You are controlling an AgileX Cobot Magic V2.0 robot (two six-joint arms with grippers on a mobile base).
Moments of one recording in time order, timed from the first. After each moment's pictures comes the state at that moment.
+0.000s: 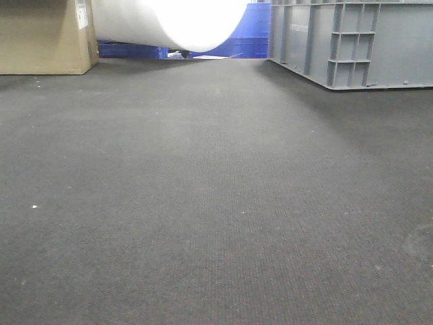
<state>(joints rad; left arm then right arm) -0.01 -0.01 0.03 -0.05 0.03 0.01 0.09 0.09 -0.28 -0.27 0.39 0.17</state>
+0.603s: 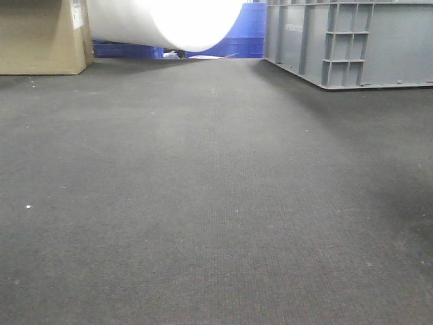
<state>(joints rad) -0.01 -0.01 0.03 -0.05 0.03 0.01 0.22 0.70 -0.60 -0.22 0.27 0.29</state>
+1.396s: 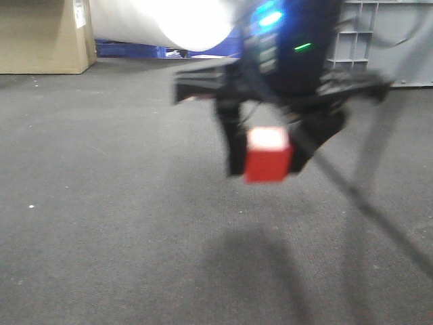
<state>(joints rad) -0.01 -0.01 0.03 -0.05 0.03 0.01 0.76 1.71 -1.28 -0.13 0.90 0.82</state>
